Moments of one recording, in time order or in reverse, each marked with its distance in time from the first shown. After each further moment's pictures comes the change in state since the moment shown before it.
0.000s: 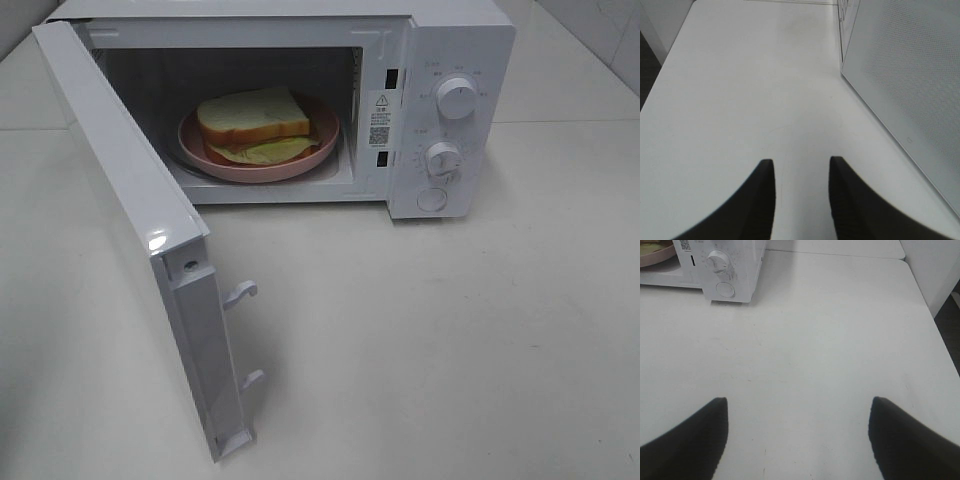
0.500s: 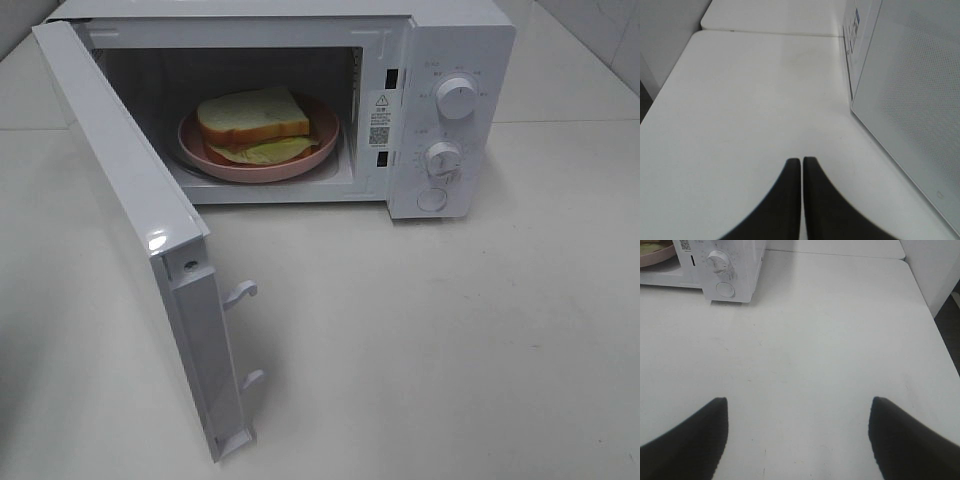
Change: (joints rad) left arm 0.000 0.213 0.183 0.000 -0.528 0.013; right arm 0.000 0.000 0.000 0.000 0.000 0.000
